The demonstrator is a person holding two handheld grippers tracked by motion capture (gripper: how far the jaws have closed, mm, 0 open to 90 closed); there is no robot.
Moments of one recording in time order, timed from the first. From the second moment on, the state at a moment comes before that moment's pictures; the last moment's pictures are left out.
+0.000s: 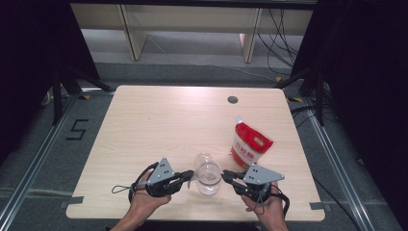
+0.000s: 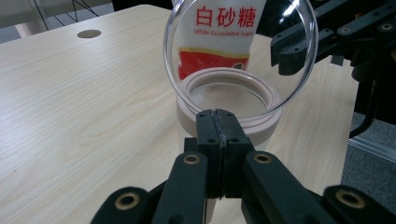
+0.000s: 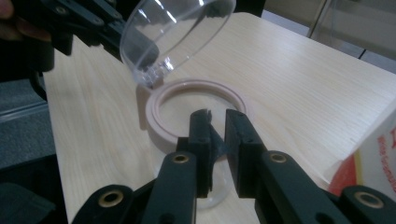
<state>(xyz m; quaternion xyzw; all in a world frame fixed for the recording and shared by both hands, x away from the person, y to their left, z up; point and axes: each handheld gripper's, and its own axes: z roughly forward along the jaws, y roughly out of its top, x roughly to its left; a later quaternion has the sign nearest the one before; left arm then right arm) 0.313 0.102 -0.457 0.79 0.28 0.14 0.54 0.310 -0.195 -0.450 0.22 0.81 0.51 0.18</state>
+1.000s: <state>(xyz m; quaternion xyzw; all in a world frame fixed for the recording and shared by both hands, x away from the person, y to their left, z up) 0.305 0.113 -0.454 0.79 0.27 0.14 0.53 0.304 -0.165 -0.429 0.18 0.81 0.53 0.17</state>
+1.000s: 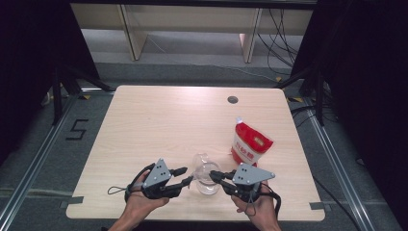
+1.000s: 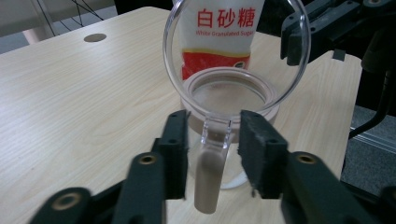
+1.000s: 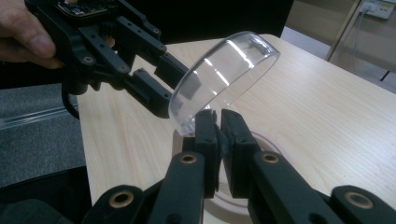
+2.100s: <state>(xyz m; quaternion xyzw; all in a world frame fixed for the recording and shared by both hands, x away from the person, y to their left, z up) 0.295 0.156 -0.479 0.78 0.34 0.16 0.51 0.303 -0.147 -0.429 0.16 0.82 0.52 0.16</state>
